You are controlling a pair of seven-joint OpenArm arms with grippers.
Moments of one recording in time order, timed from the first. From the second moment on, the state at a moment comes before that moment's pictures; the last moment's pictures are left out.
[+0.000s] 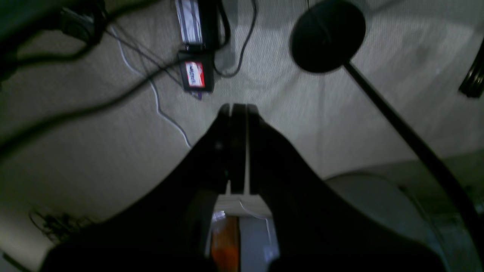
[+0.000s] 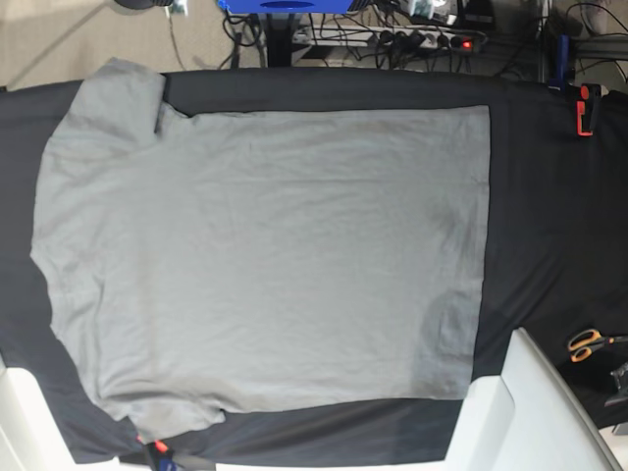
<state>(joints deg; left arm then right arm) 30.4 -7.5 1.1 41.4 -0.1 -1.5 -0.2 -24.7 -0.5 1.5 33.8 -2.7 -0.5 -11.4</state>
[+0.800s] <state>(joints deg) 44.2 -14.6 1.1 70.8 -10.7 -1.0 0.2 -42.6 -0.9 10.3 73.9 -2.7 -0.4 -18.3</state>
